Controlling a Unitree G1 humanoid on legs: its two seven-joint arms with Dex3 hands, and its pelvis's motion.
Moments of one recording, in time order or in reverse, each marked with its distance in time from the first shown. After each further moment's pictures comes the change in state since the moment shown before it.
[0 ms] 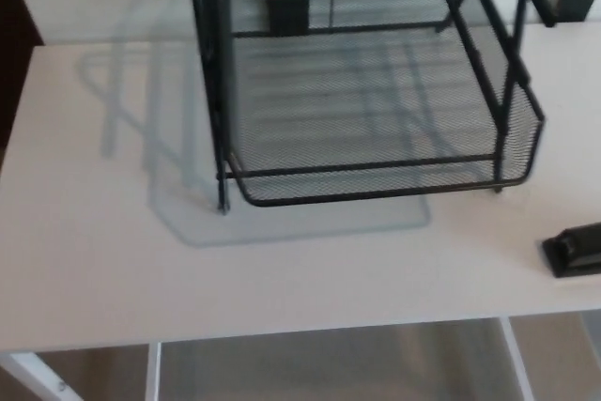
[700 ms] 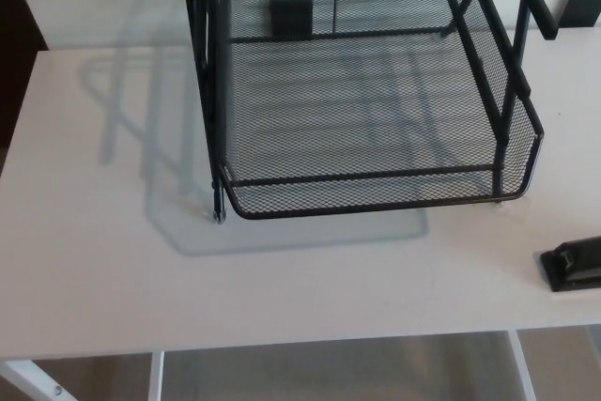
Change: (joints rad) left_arm -0.013 0.000 0.056 0.004 -0.012 0.000 -0.001; right_arm 0.001 0.014 -0.254 0.032 0.157 -0.089 0.108
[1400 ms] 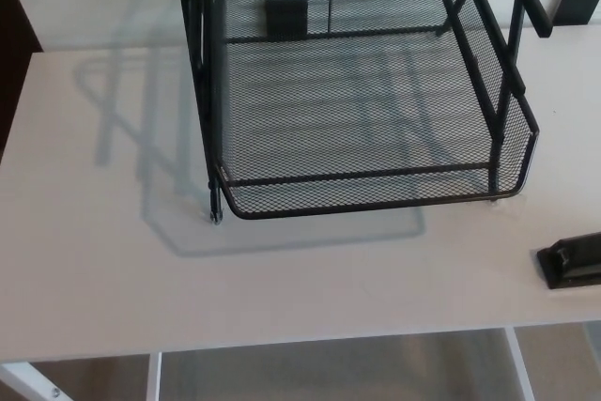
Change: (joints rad) left_arm -0.001 0.001 0.071 -0.007 -0.033 0.000 -0.025; right_arm -0.311 -0.069 -0.466 0.034 0.255 -0.003 0.083
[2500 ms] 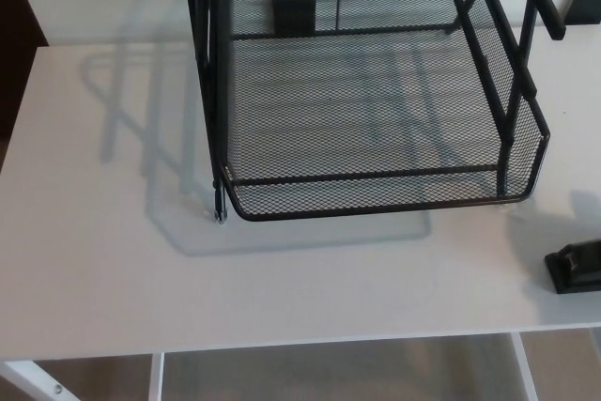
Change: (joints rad) left_arm -0.021 0.007 -0.042 -0.003 0.008 0.000 0.012; right_arm -0.052 -0.211 0.539 -0.736 -0.082 0.000 0.309
